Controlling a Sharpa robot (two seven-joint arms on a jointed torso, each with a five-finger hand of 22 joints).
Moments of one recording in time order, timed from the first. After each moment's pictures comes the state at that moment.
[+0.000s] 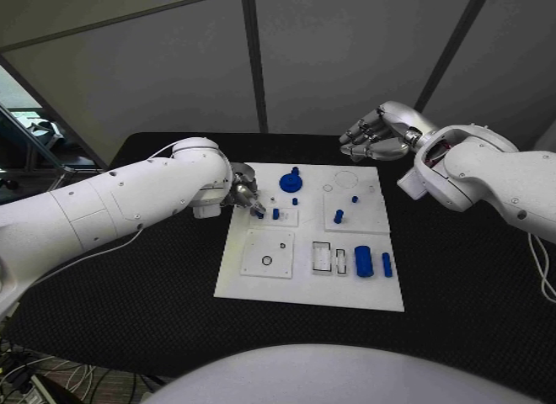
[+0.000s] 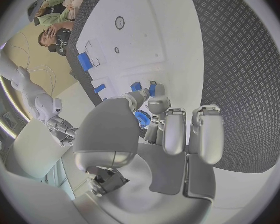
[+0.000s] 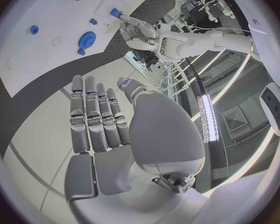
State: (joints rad) left arm 1.13 -0.62 0.10 1.25 -1.17 0.29 -0.54; left_hand 1.21 -0.11 0.59 0.11 0.12 0.97 0.06 0.51 0.61 1.33 -0.02 1.03 0.96 1.46 -0.07 1.42 1.31 0.05 1.46 0.04 1.47 1.31; right arm 1.23 -0.79 0.03 1.45 -0.97 -0.28 0.01; right_hand 1.38 -0.12 0.31 0.11 0.39 1.00 0.21 0.09 0.07 1.16 0.14 0.10 0.06 1.24 0.08 0.10 0.22 0.17 1.12 0.18 0.16 0.14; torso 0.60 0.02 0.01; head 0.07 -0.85
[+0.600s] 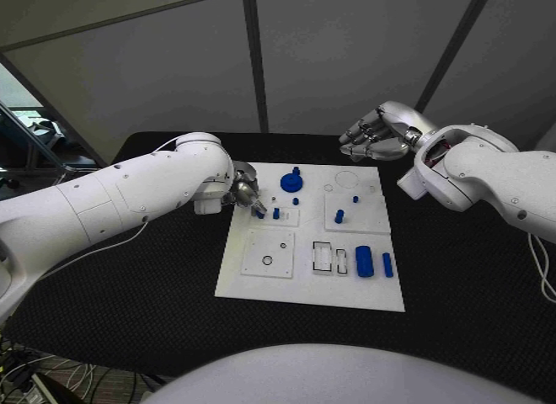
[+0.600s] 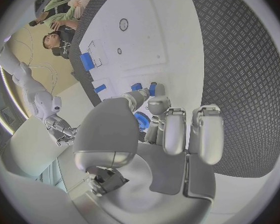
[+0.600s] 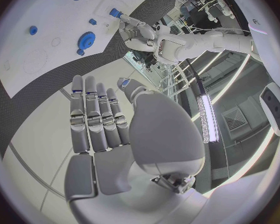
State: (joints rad) left arm 1.14 -0.60 0.10 1.21 -1.14 0.36 -0.54; left_hand 1.21 -0.11 0.59 0.11 0.13 0.97 0.05 0.51 0.62 1.34 -0.02 1.03 0.97 1.46 -0.07 1.42 1.31 0.05 1.46 0.04 1.47 1.31; right arm 1.23 -0.78 0.03 1.45 -0.97 -0.28 0.01; right_hand 1.38 -0.12 0.31 0.11 0.39 1.00 0.21 0.09 0.07 1.16 0.14 0.10 0.06 1.24 0.08 0.10 0.22 0.17 1.12 0.18 0.16 0.14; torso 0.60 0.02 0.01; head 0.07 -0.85
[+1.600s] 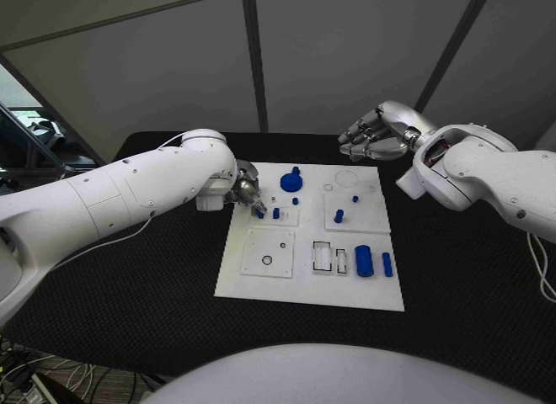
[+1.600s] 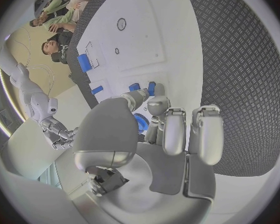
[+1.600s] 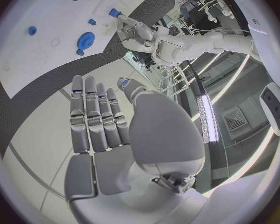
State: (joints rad) left arm 1.17 -0.55 0.06 1.15 -1.13 0.39 -0.55; left_hand 1.20 -0.12 0.59 0.11 0.15 0.97 0.05 0.51 0.62 1.35 -0.03 1.04 0.97 1.47 -0.08 1.42 1.31 0.05 1.47 0.03 1.48 1.31; right arm 1.23 -0.78 0.03 1.45 -0.97 -0.28 0.01; right_hand 1.38 -0.12 0.31 0.11 0.39 1.00 0.21 0.09 0.07 1.16 0.14 0.10 0.06 1.24 0.08 0.10 0.22 0.17 1.12 0.18 0.15 0.14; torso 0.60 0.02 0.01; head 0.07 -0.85
